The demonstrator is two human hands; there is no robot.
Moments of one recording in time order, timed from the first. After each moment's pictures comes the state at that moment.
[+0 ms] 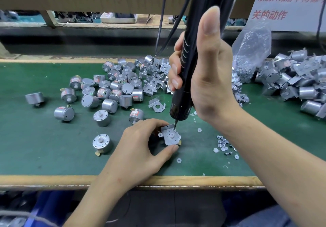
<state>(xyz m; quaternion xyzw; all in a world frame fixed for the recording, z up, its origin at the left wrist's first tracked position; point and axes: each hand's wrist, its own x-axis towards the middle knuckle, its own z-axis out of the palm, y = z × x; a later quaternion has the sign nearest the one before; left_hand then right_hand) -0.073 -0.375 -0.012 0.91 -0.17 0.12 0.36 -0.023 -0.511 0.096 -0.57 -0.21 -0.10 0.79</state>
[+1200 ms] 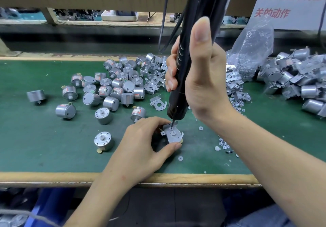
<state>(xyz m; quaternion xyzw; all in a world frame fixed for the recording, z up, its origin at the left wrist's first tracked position) -0.072 -0.377 -0.010 0.91 -0.17 0.12 0.35 -0.020 -0.504 0.087 -0.57 -0.21 -0.12 0.78</state>
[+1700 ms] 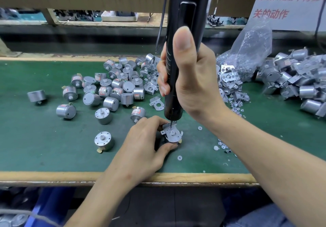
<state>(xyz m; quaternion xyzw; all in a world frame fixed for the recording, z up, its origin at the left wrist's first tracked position) -0.069 -0.379 -0.015 0.92 -0.17 0.10 0.33 -0.016 -0.499 0.082 -0.60 -0.22 -0.10 0.76</state>
